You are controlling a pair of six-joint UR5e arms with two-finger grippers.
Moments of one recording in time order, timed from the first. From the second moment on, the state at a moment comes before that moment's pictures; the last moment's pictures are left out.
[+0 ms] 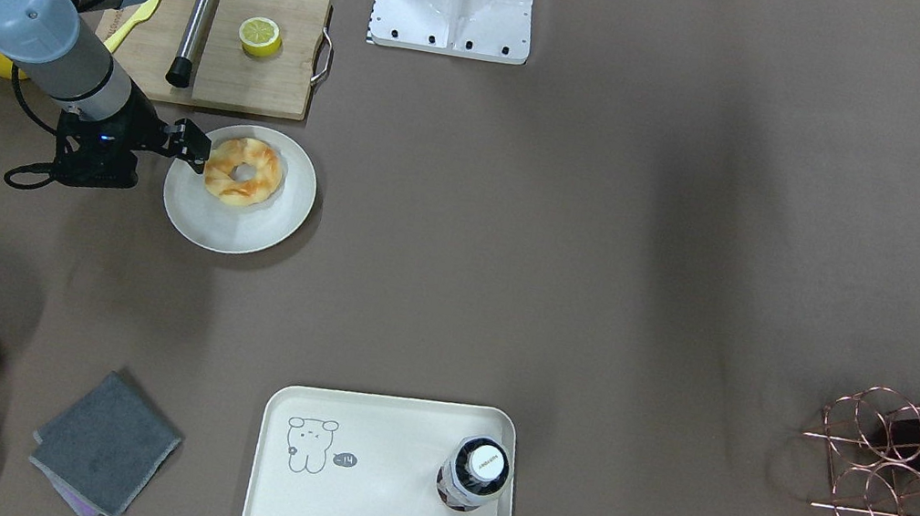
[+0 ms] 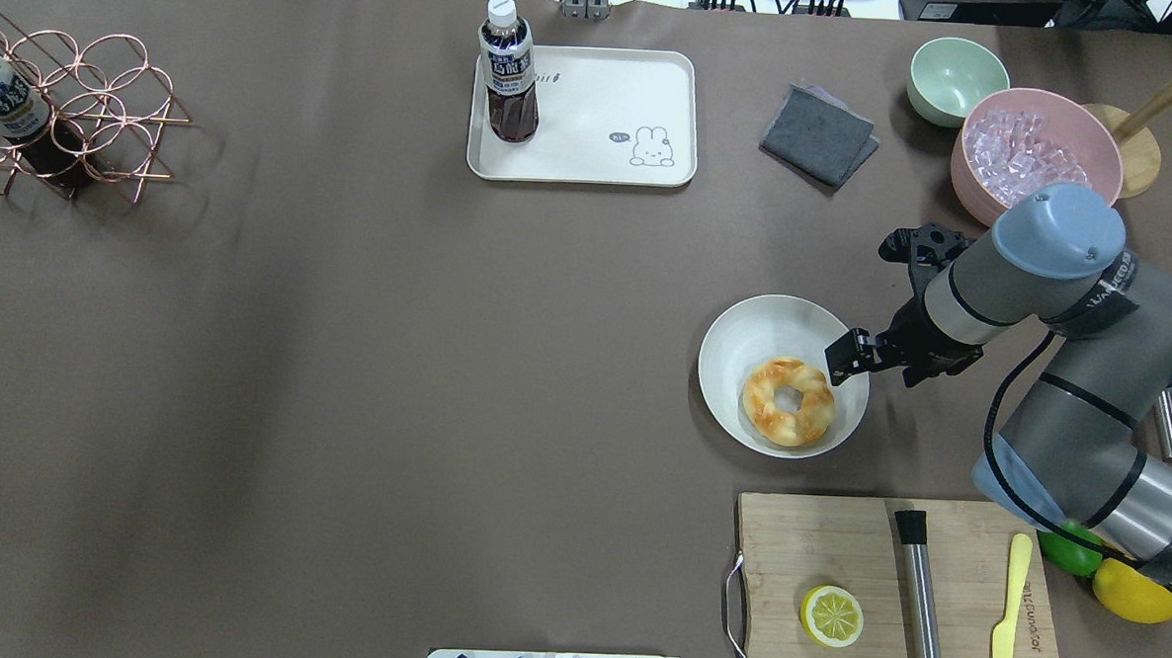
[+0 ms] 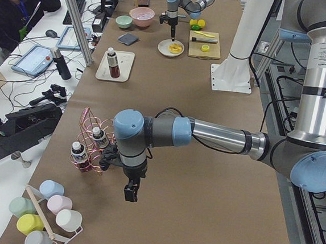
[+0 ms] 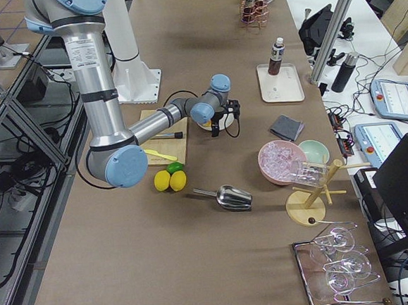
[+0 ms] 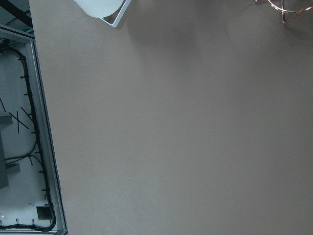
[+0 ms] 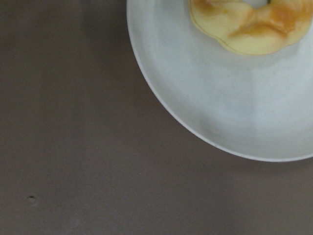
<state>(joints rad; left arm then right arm) -1.68 -1.57 -1.71 -1.29 -2.14 0.29 0.74 -1.38 1.74 -1.26 2.19 0.97</state>
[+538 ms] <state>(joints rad) -1.68 -1.58 -1.71 -1.29 -2.14 0.29 0.73 -1.35 1.71 -1.26 2.14 1.00</state>
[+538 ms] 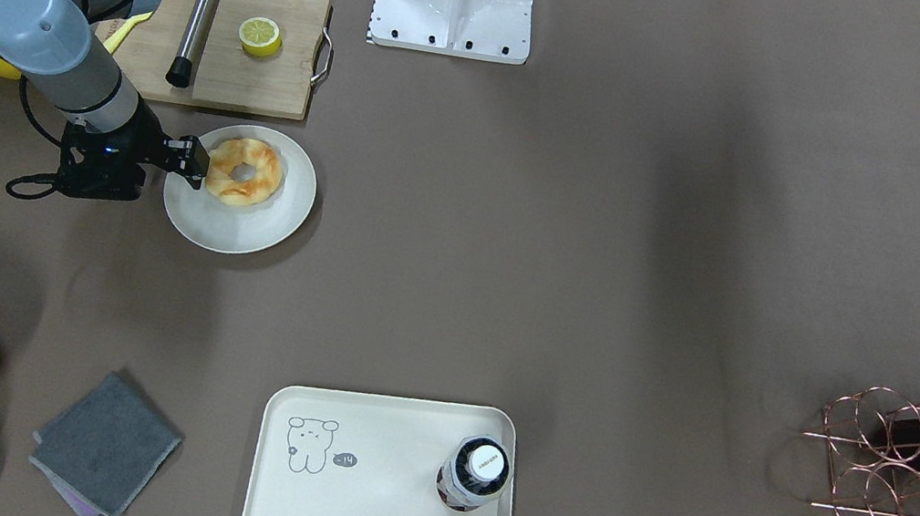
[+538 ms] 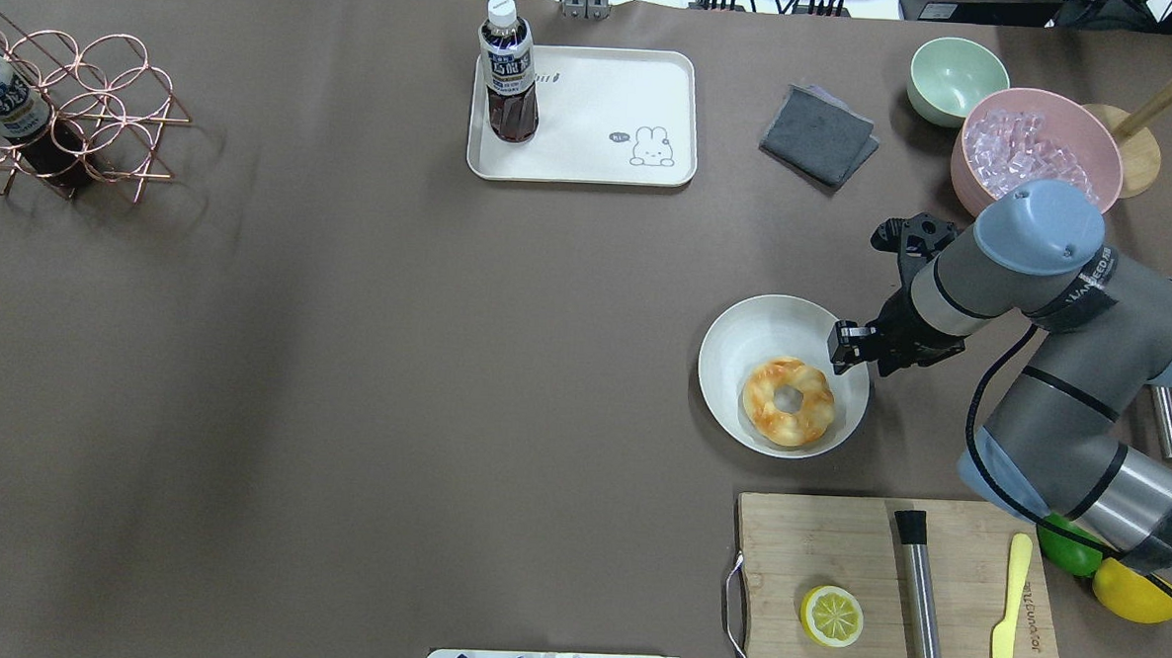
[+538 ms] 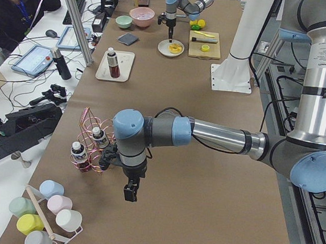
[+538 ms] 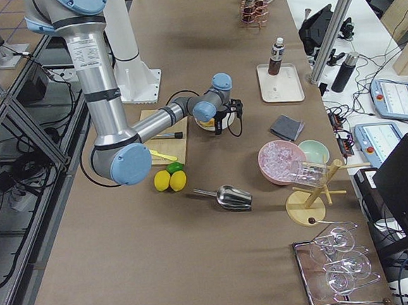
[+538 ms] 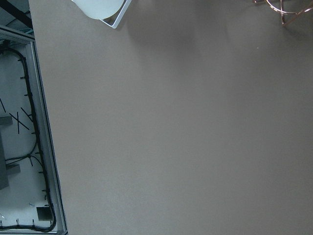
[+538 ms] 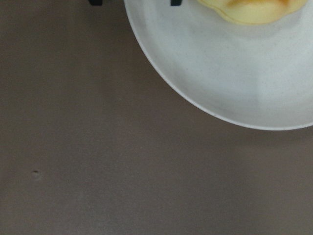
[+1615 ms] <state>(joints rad) -1.68 -1.58 -1.71 -1.29 -2.13 0.29 0.72 -1.35 1.78 -1.26 2.16 1.03</state>
